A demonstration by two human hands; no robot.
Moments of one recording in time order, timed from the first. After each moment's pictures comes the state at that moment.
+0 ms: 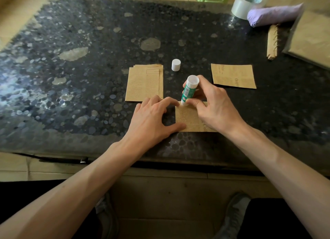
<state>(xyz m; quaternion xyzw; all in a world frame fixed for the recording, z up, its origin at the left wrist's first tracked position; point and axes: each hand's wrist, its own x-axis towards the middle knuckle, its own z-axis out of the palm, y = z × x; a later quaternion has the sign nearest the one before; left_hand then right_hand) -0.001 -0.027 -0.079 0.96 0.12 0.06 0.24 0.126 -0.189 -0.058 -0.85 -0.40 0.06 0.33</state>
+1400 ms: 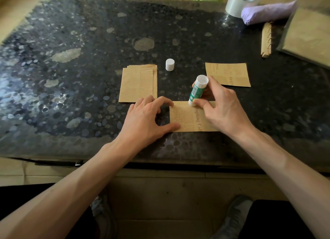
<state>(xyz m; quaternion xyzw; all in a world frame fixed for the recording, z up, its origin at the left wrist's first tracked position) 0.000 -0.025 -0.077 0.96 0.12 0.05 0.24 0.130 -0.215 -0.056 -0.87 -0.36 0.03 0.33</state>
